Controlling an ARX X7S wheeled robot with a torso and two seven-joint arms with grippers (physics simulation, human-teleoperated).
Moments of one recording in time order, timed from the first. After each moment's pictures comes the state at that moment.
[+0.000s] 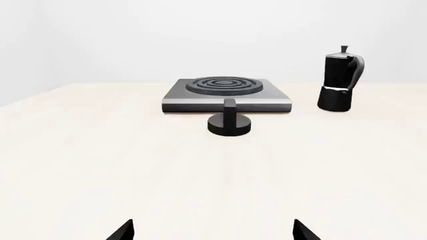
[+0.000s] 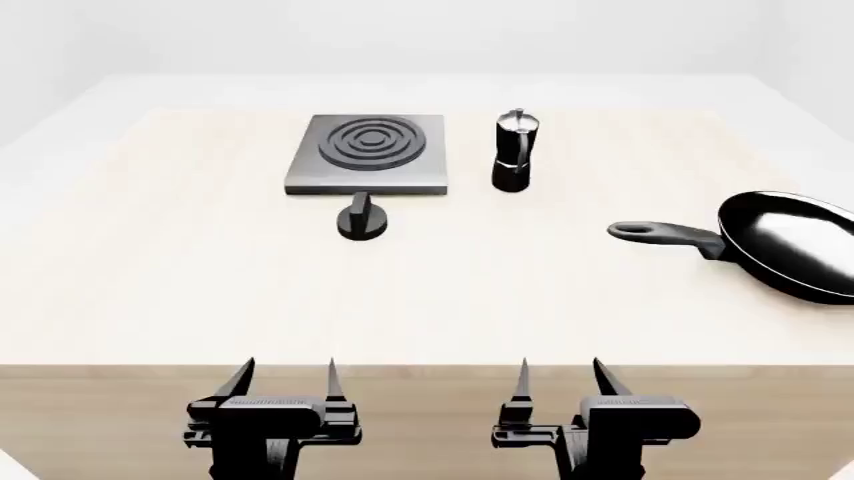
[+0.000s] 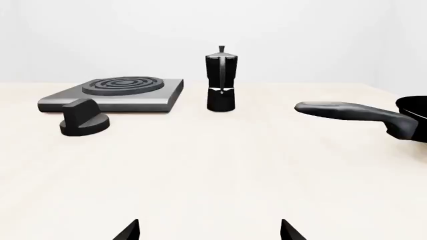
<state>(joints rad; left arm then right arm) 0.00 0.00 0.00 0.00 0.00 0.00 0.00 0.00 0.00 0.00 0.00 0.00 0.00 0.00</state>
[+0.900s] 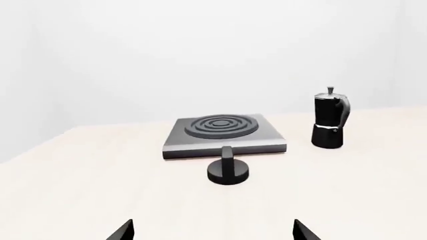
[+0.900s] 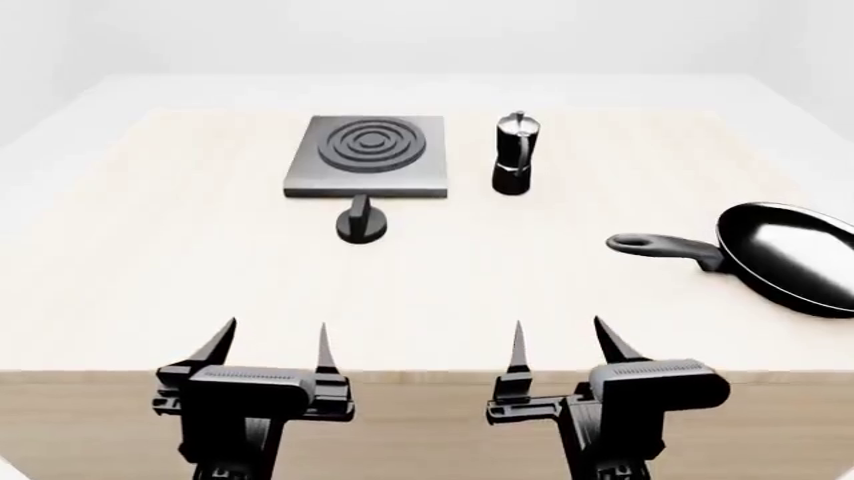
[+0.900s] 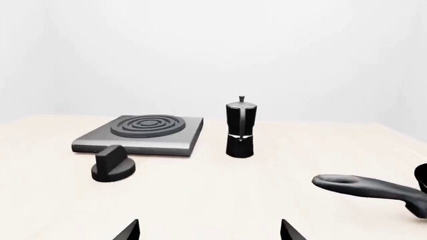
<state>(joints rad) 0.01 -0.10 0.07 0.37 -0.04 -0.27 -0.07 0.00 0.09 -0.10 -0.38 0.08 0.27 0.06</state>
